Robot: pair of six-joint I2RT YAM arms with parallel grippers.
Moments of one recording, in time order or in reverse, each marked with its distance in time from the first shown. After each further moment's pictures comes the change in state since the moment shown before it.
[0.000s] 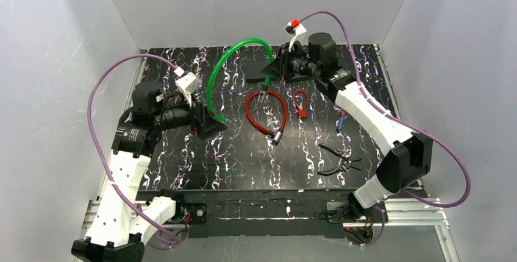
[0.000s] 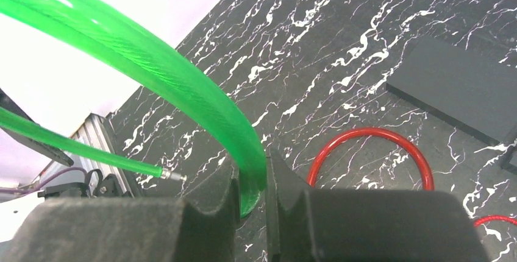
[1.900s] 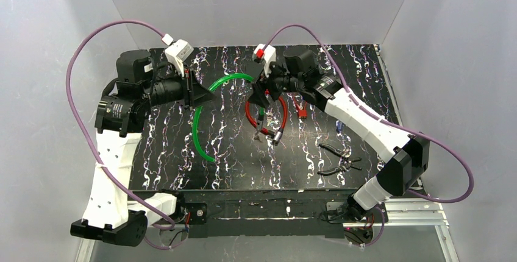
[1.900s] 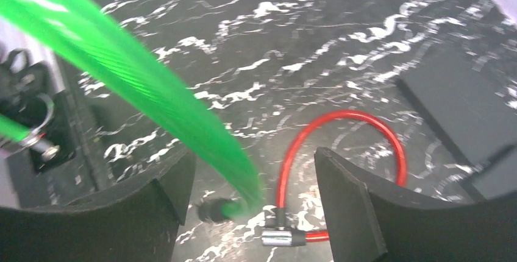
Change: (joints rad) left arm 0.000 0.220 0.478 -0.239 -0.081 -0.039; right arm 0.205 -0.003 0.047 -0.252 0.041 -0.440
